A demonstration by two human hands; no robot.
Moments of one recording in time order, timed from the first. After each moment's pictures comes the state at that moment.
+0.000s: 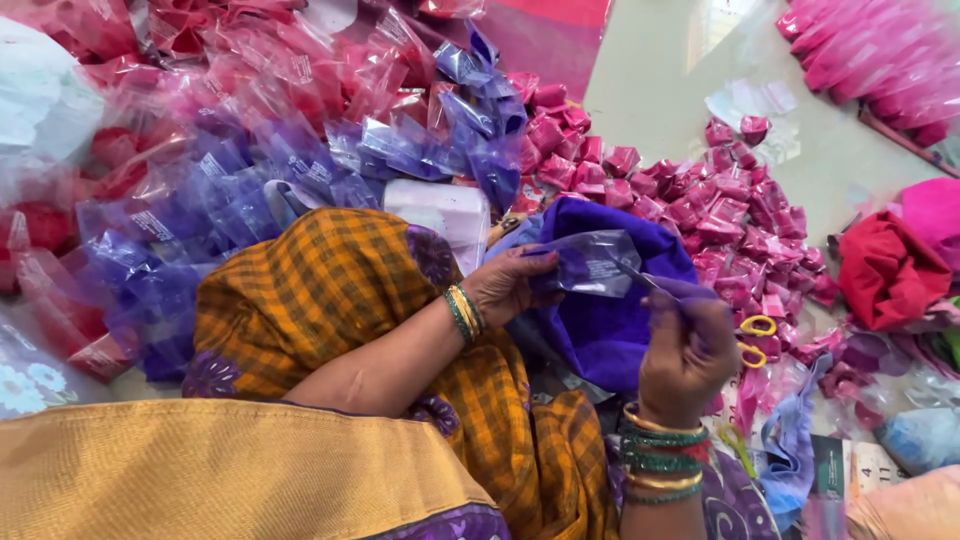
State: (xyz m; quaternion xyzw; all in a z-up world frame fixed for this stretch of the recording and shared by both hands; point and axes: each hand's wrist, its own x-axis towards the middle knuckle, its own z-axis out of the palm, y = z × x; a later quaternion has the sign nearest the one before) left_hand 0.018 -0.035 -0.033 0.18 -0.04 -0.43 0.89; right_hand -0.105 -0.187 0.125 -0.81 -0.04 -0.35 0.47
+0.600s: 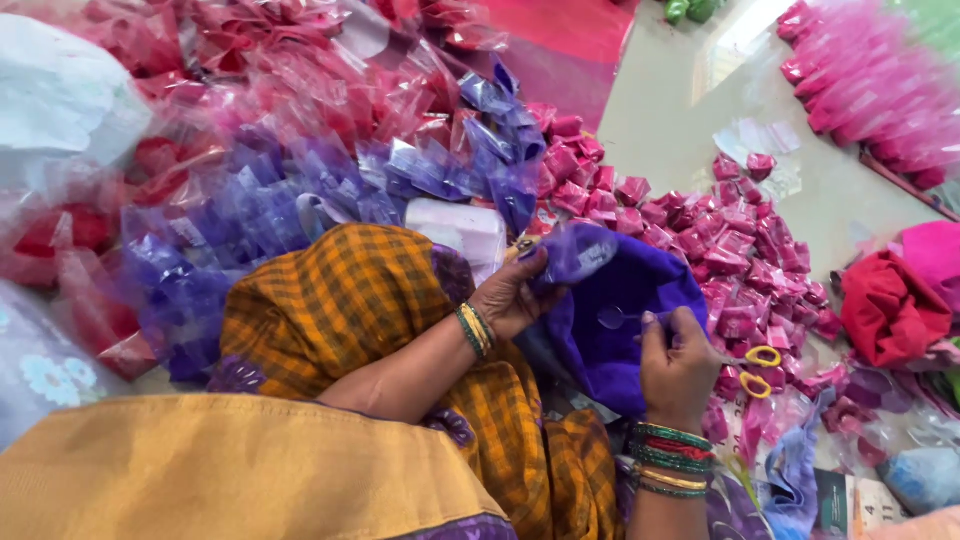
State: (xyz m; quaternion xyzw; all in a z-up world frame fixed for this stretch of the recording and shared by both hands) left_hand 0.021 -0.027 -0.028 0.10 0.04 -0.34 0.93; right_hand -0.091 -0.209 0.103 -0.92 0.07 -0.25 0.28
